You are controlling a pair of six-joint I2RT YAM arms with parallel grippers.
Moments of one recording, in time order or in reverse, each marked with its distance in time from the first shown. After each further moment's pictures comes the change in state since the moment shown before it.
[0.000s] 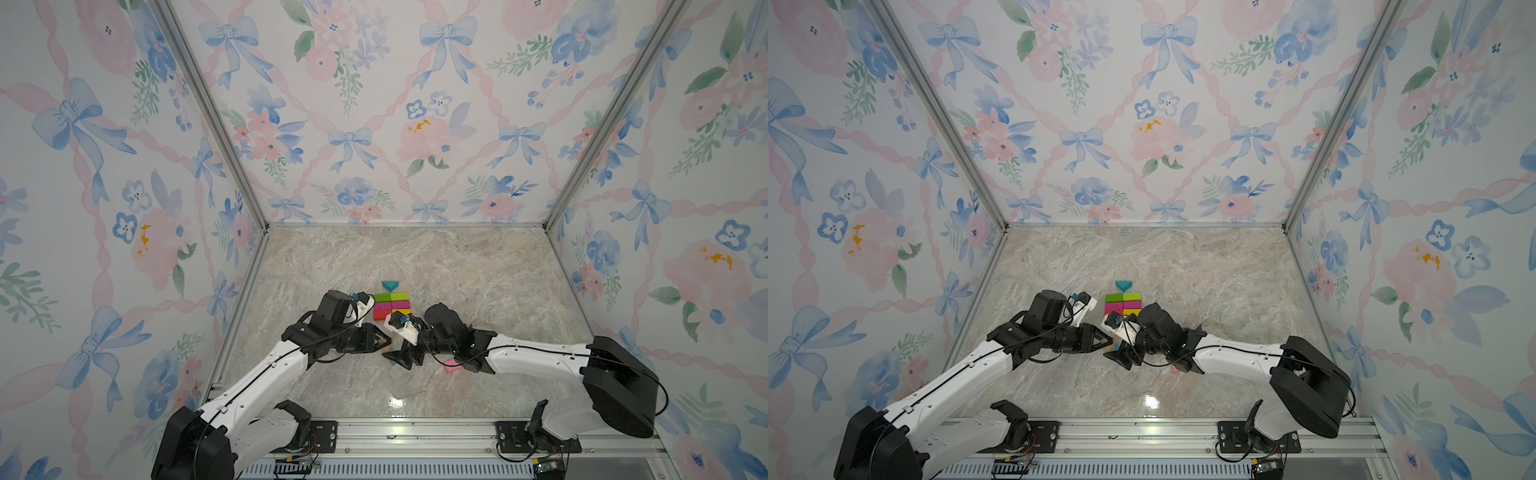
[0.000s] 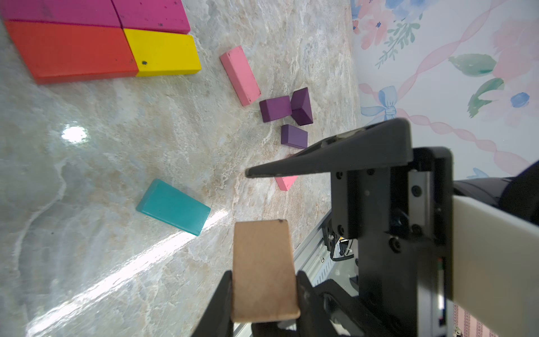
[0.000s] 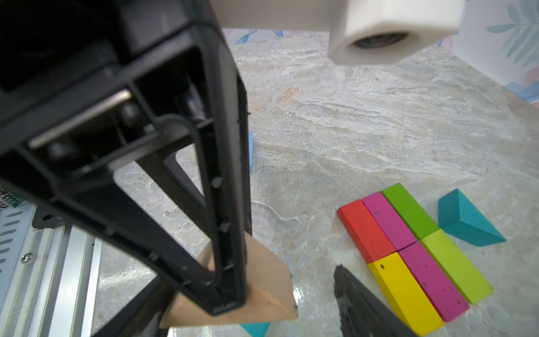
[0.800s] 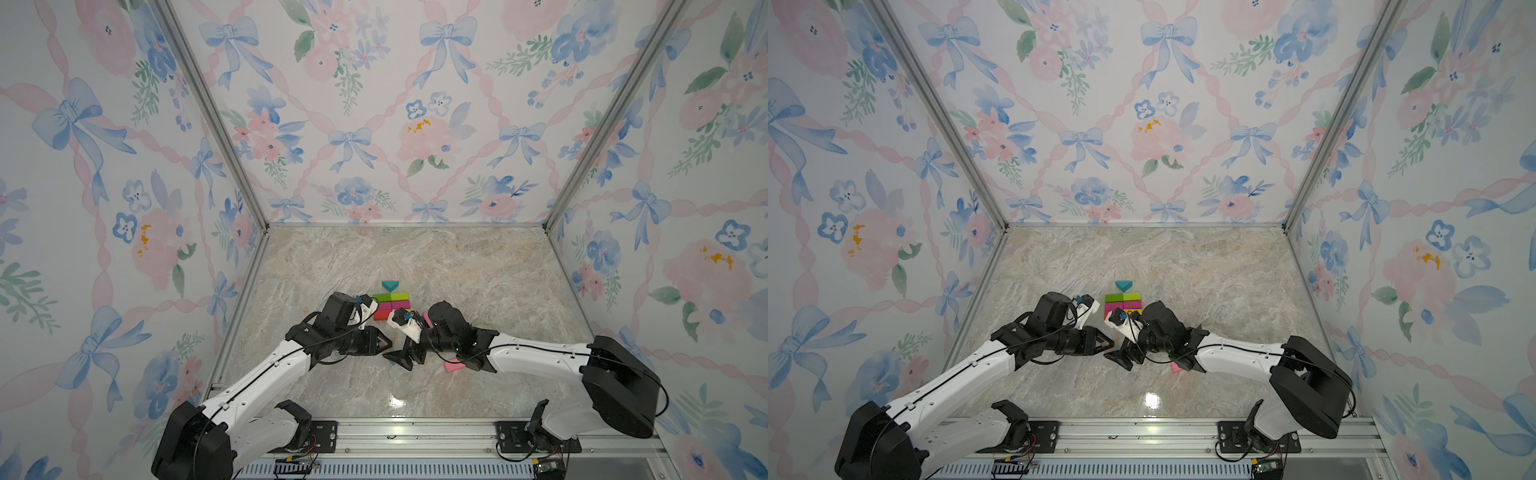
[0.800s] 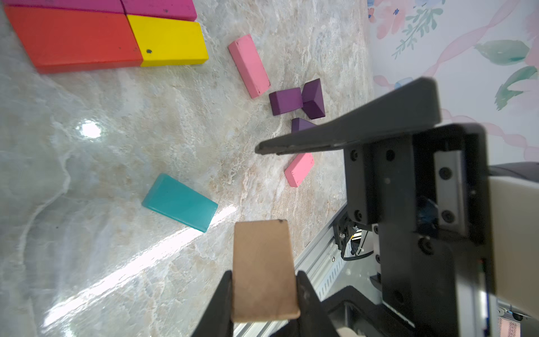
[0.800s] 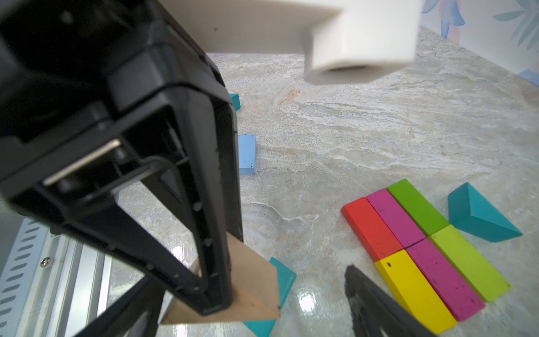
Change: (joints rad) left arm -0.040 0.015 0.000 -0.008 -0.053 0.001; right arm -0.024 -0.003 -0.019 0.020 -0.056 0.038
